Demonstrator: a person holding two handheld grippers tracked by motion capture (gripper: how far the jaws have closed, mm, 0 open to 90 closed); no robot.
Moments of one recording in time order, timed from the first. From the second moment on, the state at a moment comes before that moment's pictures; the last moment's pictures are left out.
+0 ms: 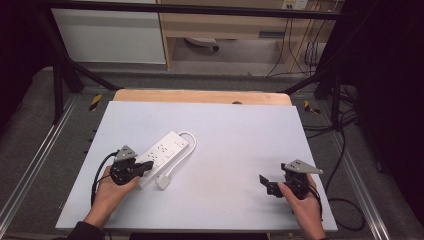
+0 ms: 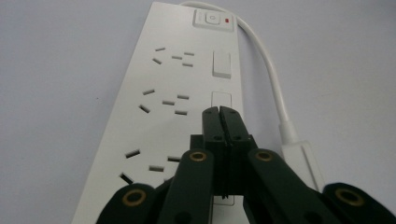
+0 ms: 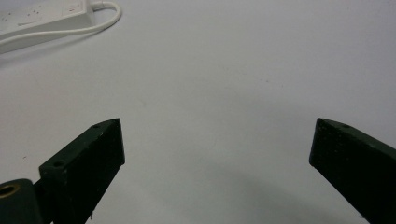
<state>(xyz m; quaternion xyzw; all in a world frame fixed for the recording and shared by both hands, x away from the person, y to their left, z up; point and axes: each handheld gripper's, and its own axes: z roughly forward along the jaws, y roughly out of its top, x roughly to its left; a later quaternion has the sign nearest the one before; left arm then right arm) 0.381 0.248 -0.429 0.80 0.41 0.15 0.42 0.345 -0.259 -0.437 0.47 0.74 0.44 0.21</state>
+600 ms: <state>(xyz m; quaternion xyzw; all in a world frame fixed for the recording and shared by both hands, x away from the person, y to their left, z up) 0.380 0.244 -0.432 0.81 0.41 0.14 0.41 0.345 -0.259 -0.437 0.47 0.74 0.44 0.21</state>
